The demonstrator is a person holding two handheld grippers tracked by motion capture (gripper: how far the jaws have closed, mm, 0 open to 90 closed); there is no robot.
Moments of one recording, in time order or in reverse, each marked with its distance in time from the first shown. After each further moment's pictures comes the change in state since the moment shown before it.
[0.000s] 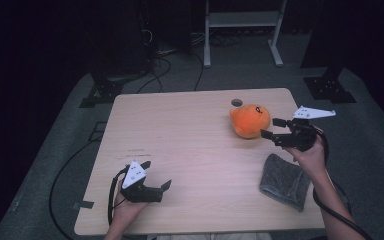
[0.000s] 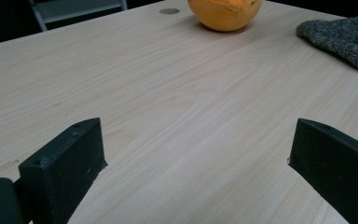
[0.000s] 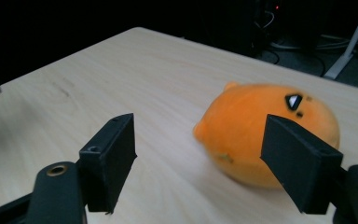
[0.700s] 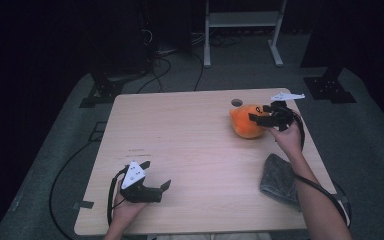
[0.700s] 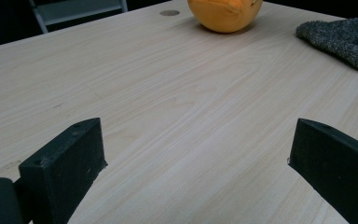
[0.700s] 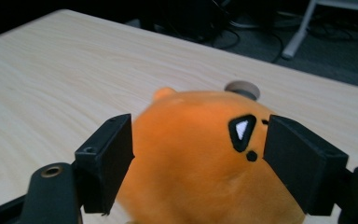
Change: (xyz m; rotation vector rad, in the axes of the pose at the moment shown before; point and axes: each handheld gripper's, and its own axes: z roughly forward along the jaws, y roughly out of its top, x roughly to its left) left arm 0.001 -0.001 -0.001 -0.005 0.004 0.001; right arm -0.047 0.007 0.090 0.087 -0.176 0.054
